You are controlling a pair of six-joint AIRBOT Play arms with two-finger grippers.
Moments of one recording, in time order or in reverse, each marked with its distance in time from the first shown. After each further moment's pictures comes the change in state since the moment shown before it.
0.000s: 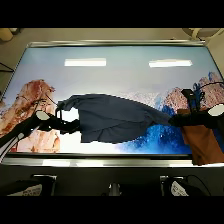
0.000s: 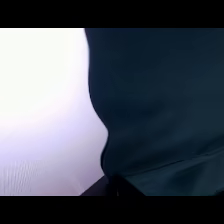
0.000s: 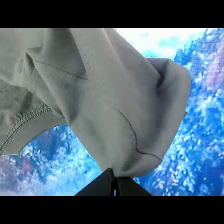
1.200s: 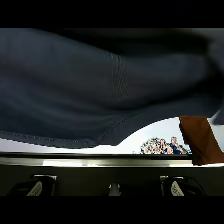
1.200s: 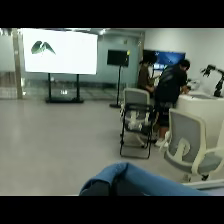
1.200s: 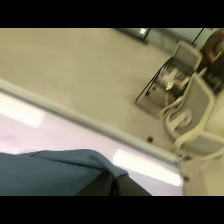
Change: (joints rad) left arm 0.249 0.551 1.199 0.268 -0.176 -0.048; right arm 0.000 0.261 1.181 -0.088 0.341 0.159
